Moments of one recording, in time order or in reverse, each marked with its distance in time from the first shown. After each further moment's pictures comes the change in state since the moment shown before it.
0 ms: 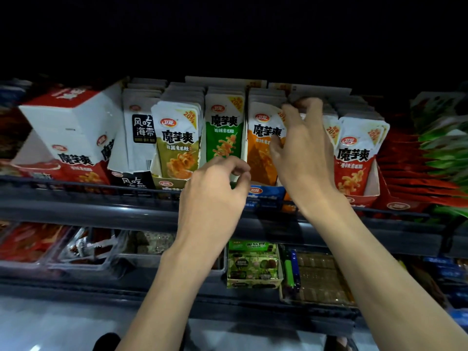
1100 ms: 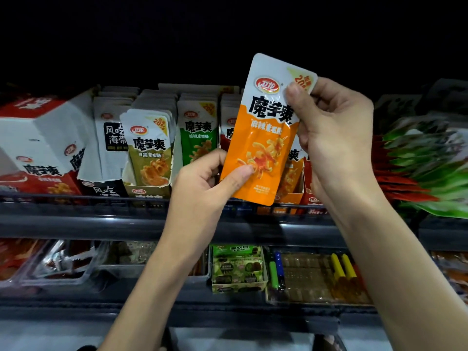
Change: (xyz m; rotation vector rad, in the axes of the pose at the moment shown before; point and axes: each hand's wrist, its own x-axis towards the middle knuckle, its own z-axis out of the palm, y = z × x) left_hand -0.007 0.032 0.002 -0.798 -0.141 0.028; right_hand 0.006 0.018 -0.074 1.196 0.070 0.189
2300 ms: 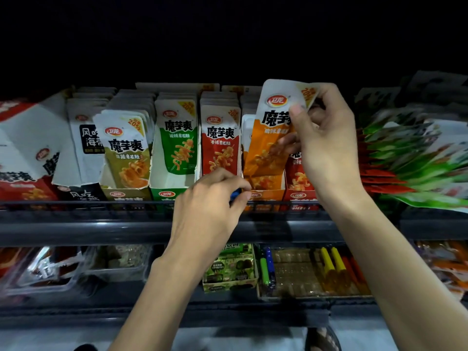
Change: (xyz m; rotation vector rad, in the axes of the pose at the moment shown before) left_hand 0.002 -0.031 0.026 1.000 -0.065 0.091; right_hand -0.001 0.033 -0.043 -0.366 0.011 -0.020
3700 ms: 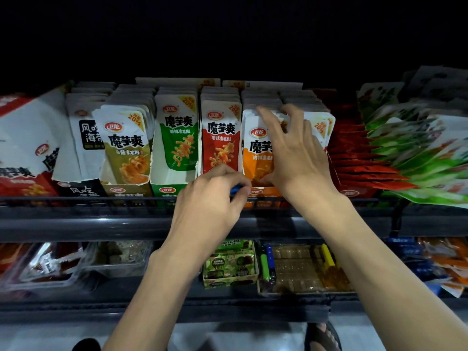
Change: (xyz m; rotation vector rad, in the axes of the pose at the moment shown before) left_hand 0.005 -0.001 -0.001 -0.070 -0.061 -0.012; right_hand -0.004 0.026 0.024 -1.071 -0.321 -0.147
